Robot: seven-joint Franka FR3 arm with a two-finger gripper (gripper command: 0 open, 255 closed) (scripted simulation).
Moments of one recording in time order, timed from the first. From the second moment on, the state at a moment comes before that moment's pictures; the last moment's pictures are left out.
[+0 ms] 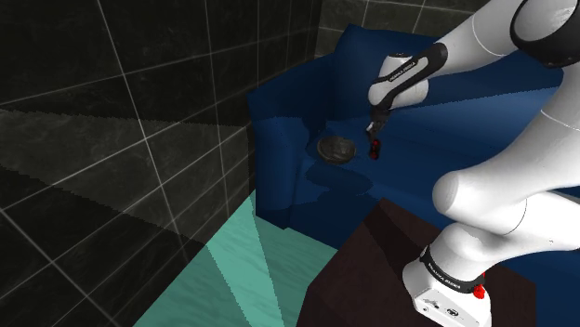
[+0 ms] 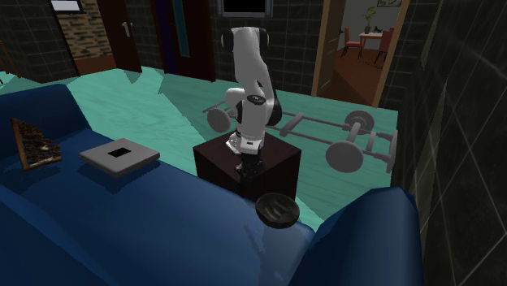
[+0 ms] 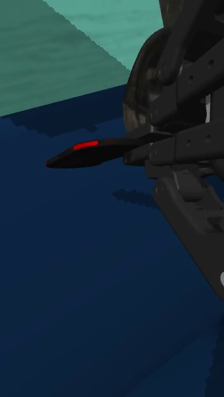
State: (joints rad) arm -1.19 0.00 0.52 -2.38 -0.17 2.49 -0.42
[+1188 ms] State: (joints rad) arm -1.01 0.28 0.59 -1.98 -0.37 2.28 -0.10
